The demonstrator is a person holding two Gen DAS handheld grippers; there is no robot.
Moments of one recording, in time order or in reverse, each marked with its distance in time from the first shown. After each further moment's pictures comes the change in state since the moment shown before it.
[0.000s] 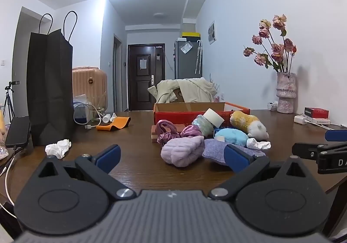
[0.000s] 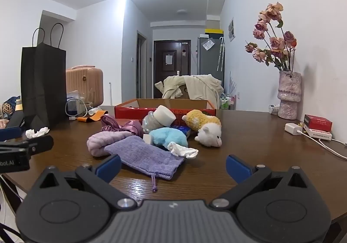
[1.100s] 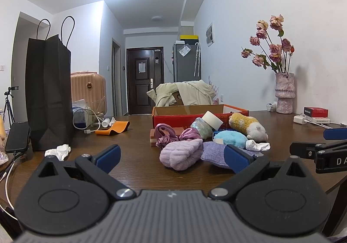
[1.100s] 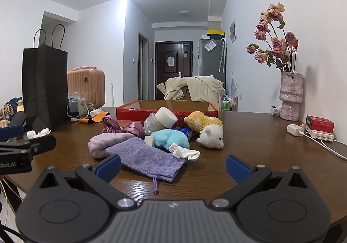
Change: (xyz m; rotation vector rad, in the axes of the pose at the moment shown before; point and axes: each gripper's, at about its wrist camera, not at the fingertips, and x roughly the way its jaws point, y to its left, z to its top) left arm 0.001 -0.003 0.003 0.014 -0.007 -0.005; right arm 0.001 0.000 0.000 0.003 0.003 0.001
